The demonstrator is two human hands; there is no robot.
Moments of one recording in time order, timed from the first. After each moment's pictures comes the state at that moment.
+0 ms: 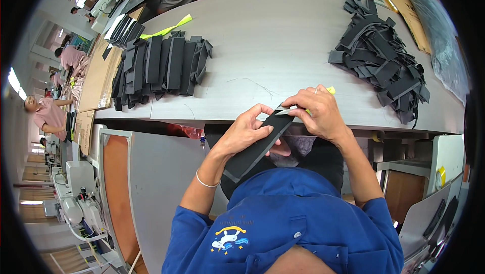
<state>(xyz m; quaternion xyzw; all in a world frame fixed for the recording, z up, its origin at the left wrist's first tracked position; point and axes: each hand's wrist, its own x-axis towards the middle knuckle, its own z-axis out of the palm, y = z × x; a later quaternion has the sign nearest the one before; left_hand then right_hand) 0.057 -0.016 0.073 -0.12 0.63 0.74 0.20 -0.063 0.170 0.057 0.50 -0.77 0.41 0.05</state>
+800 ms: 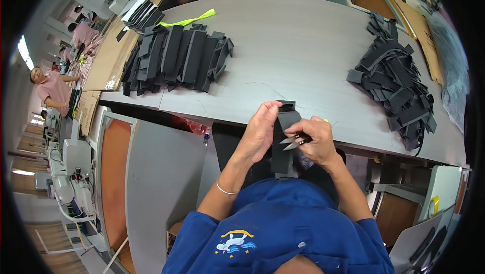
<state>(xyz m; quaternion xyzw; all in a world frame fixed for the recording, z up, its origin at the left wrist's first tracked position) 0.051 -0.010 0.013 -0.15 0.37 0.92 -0.04 -0.033 0.146 0.033 0.49 -0.70 0.51 0.01</state>
